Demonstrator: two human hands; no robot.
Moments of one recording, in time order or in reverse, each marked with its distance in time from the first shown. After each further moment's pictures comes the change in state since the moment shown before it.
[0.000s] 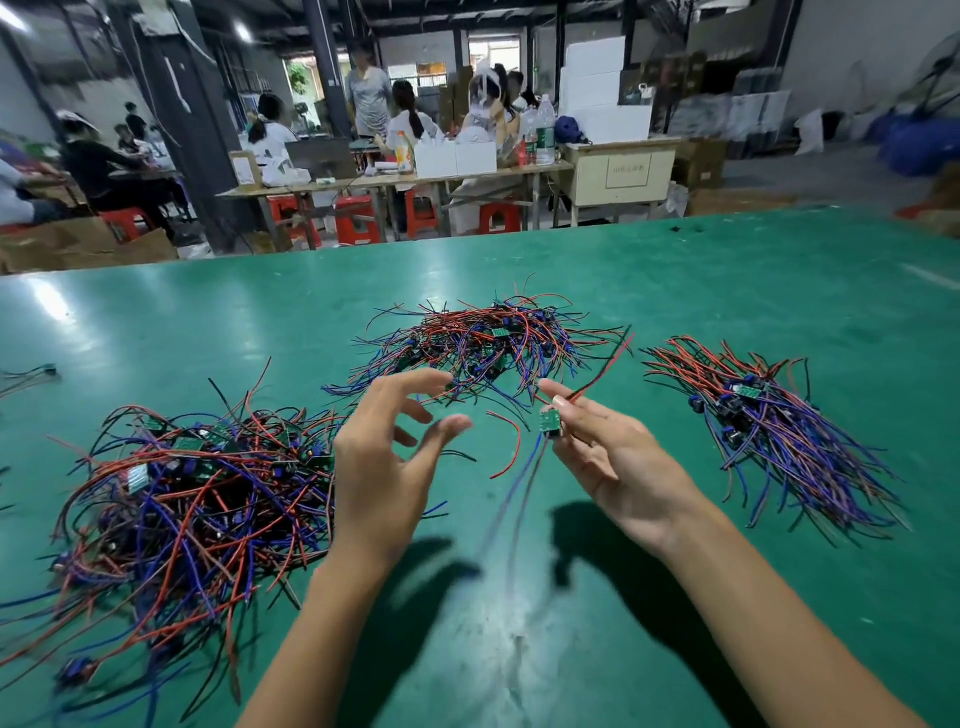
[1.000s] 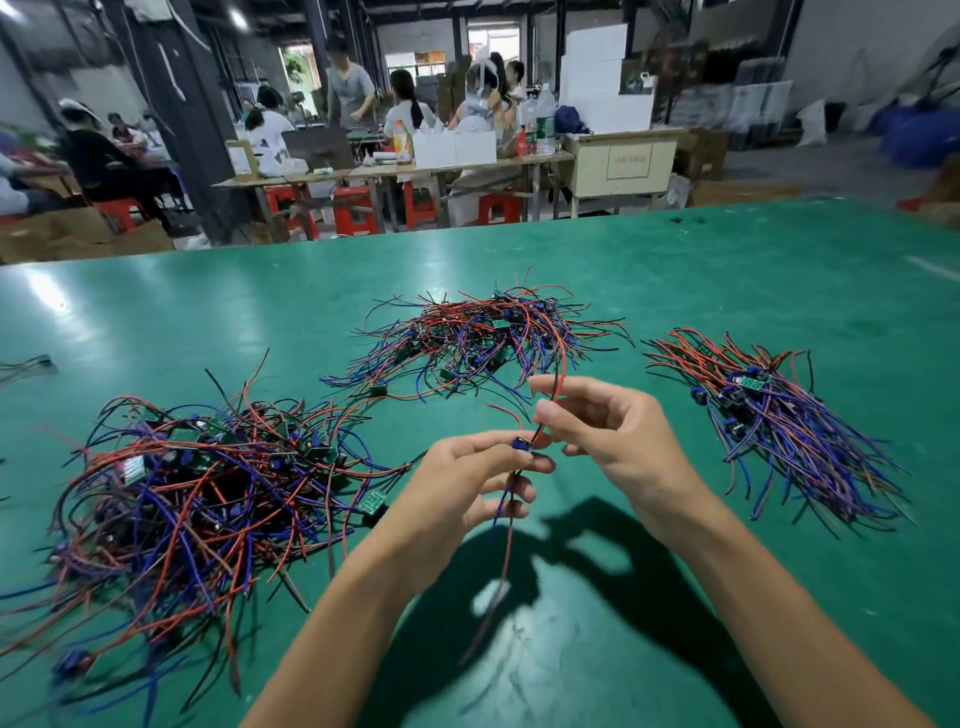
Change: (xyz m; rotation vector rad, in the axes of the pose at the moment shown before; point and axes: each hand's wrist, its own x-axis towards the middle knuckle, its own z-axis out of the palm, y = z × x) left_hand -0.009 0.033 0.021 -0.812 -0.580 -0.950; right_hand -0.006 0.000 0.000 -0.560 -0.030 -0.341
